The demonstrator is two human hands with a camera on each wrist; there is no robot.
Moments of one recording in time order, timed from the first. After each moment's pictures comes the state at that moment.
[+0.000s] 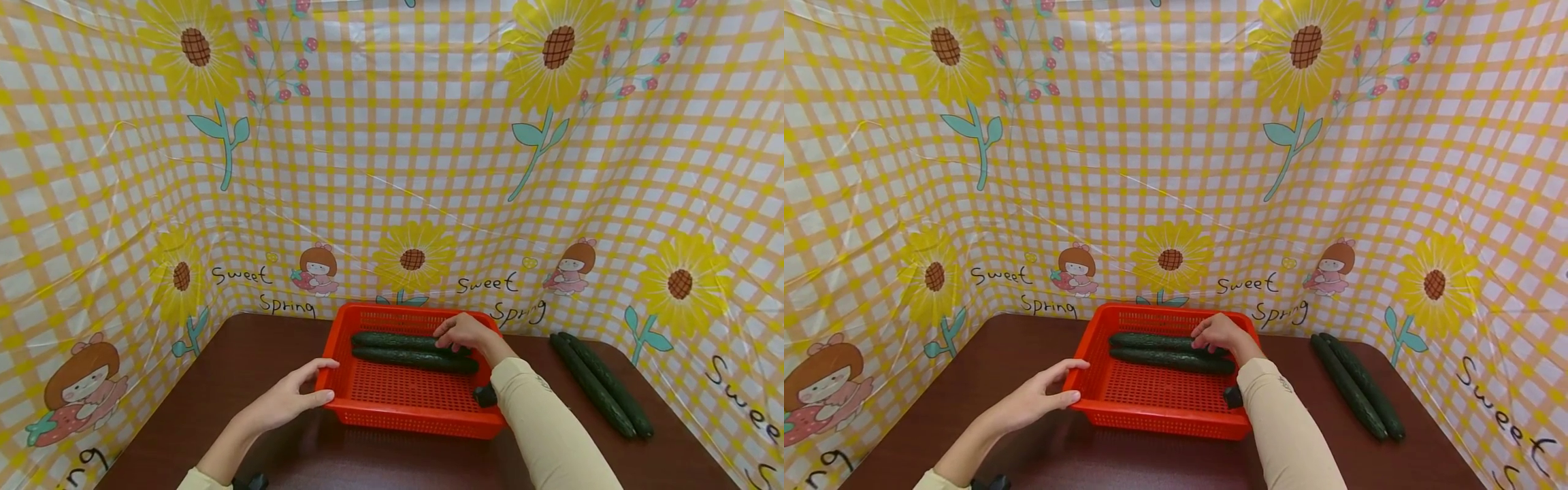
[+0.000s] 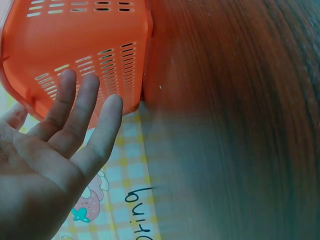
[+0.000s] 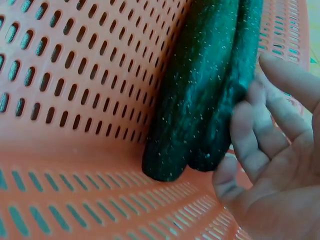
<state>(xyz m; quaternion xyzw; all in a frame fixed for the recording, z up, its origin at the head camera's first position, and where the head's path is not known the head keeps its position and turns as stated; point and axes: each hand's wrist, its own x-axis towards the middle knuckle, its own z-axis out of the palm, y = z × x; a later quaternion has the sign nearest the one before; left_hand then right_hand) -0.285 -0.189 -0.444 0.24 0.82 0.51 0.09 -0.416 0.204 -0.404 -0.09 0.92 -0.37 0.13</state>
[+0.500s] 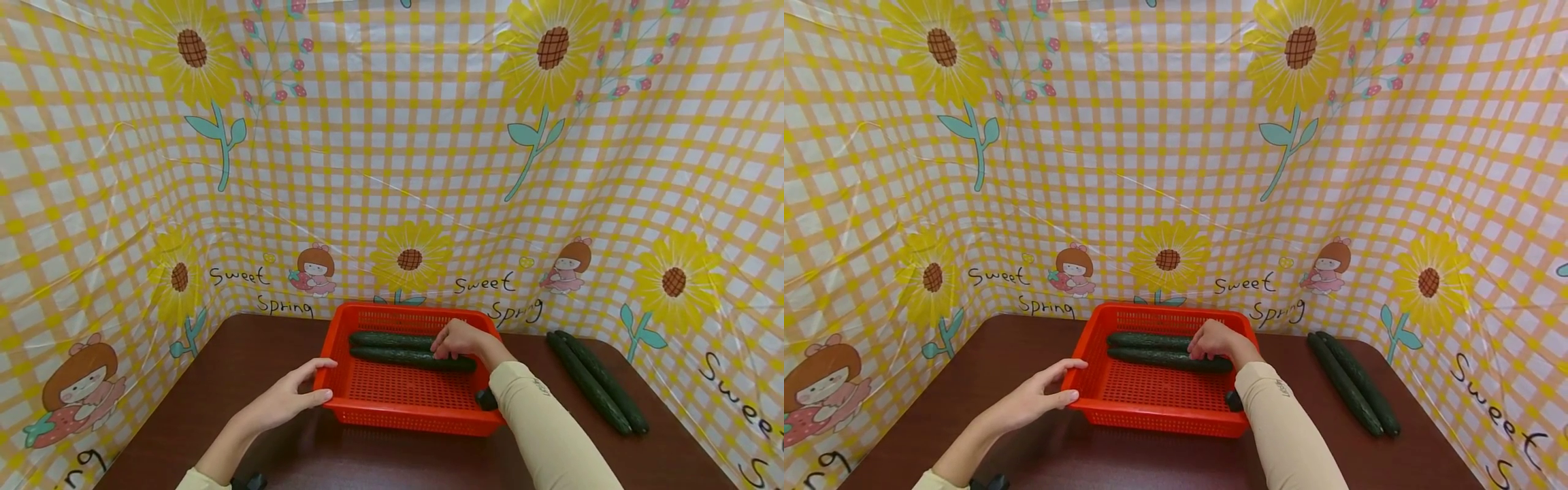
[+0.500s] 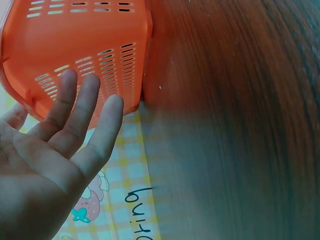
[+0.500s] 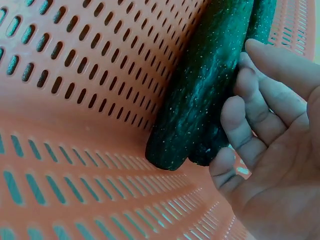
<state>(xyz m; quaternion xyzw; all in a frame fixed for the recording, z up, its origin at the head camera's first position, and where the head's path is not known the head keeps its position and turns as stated) -0.285 -0.187 -0.444 0.24 0.82 0.51 0.10 -0.403 0.200 -0.401 -0.15 0.92 -0.32 0.17</state>
